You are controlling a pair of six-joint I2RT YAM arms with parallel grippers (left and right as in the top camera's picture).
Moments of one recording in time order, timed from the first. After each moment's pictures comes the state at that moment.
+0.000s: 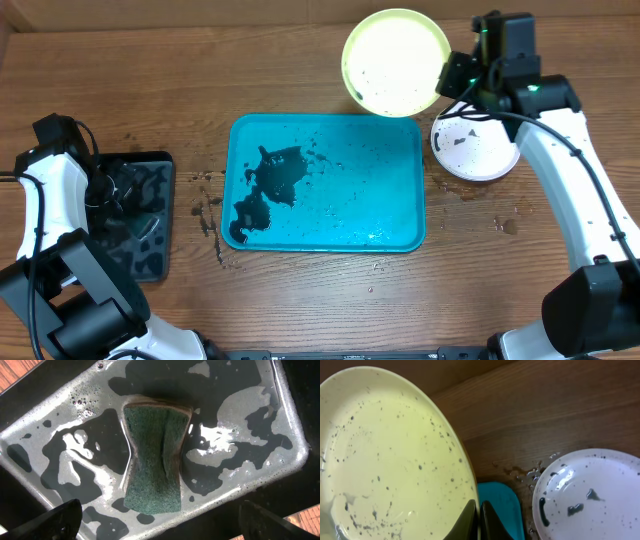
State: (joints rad) left arm 0.52 1.79 1.32 -1.00 -0.06 -0.56; right arm 0.14 1.70 1.55 -0.67 -0.13 0.45
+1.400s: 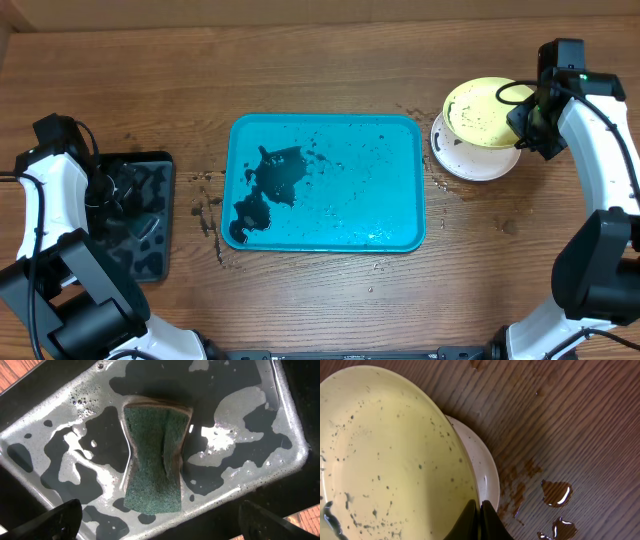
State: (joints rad) left arm 0.52 1.79 1.32 -1.00 -0.06 -0.56; right arm -0.12 1.85 1.55 -1.04 0.18 0.82
